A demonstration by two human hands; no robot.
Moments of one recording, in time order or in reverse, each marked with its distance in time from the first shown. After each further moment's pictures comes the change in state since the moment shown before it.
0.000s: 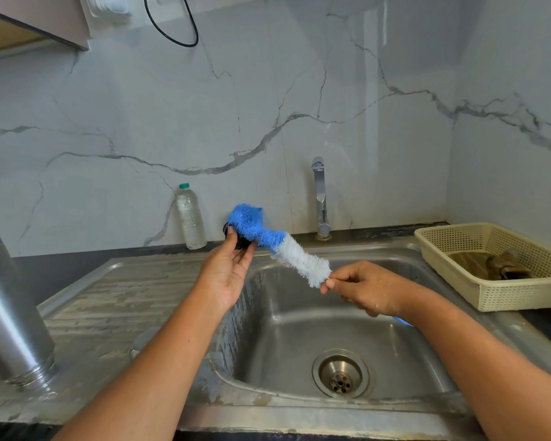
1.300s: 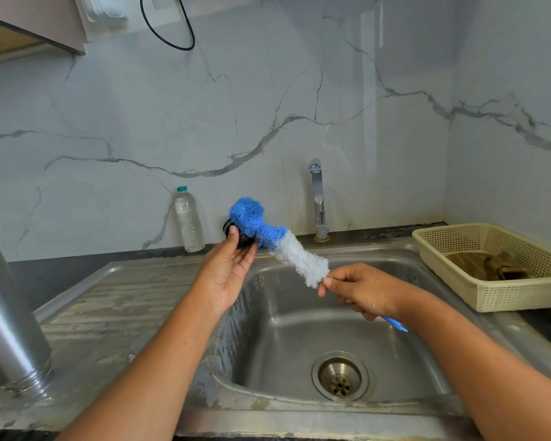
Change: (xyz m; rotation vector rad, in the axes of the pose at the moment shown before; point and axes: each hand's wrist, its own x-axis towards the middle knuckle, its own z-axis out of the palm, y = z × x) left_hand -0.006 0.004 0.005 0.044 -0.077 -0.003; right_hand -0.001 -0.003 0.002 0.060 -0.017 0.031
